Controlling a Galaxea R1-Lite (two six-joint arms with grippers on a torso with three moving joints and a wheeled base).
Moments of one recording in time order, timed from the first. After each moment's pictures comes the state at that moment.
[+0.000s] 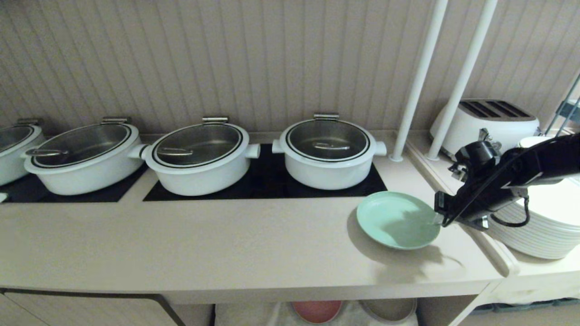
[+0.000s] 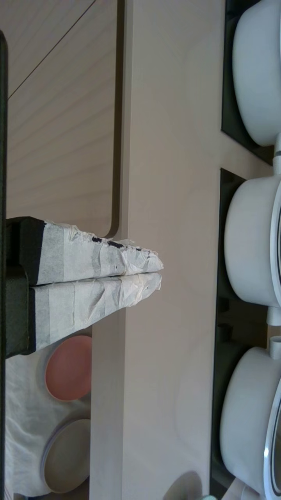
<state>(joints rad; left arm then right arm) 0.00 0.00 0.00 0.00 0.00 -0.05 -0.01 2.09 -1.34 0.36 0.15 0.39</state>
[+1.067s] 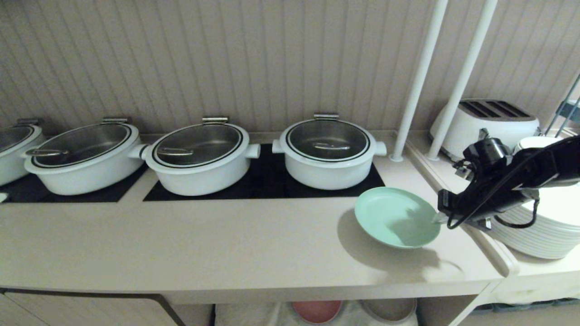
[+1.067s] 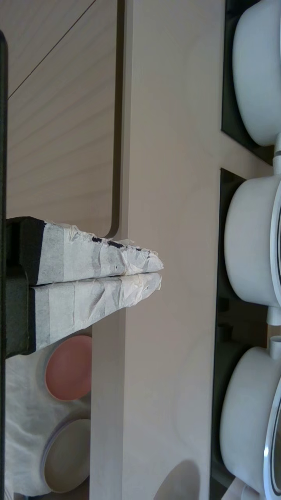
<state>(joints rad) 0.00 0.00 0.00 0.00 0.00 -0.05 -0.01 2.02 -1.27 0.31 0.21 0.39</state>
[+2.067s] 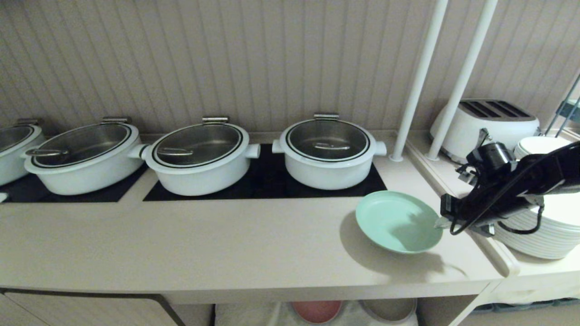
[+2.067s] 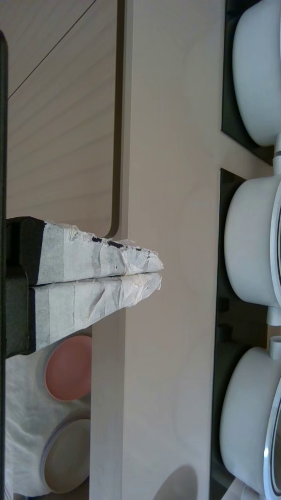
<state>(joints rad) 0.00 0.00 0.00 0.00 0.00 -0.05 -0.01 1.98 -1.19 0.27 0.21 0.39</state>
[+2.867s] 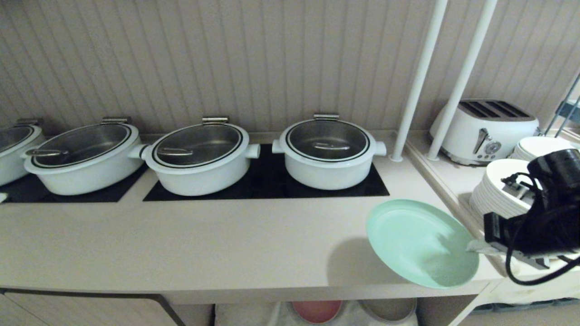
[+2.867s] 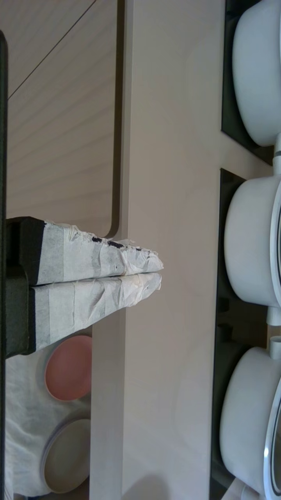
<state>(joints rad) 0.00 0.00 0.00 0.00 0.00 -0.05 -0.01 1.58 -0.86 0.29 0.26 0.40</state>
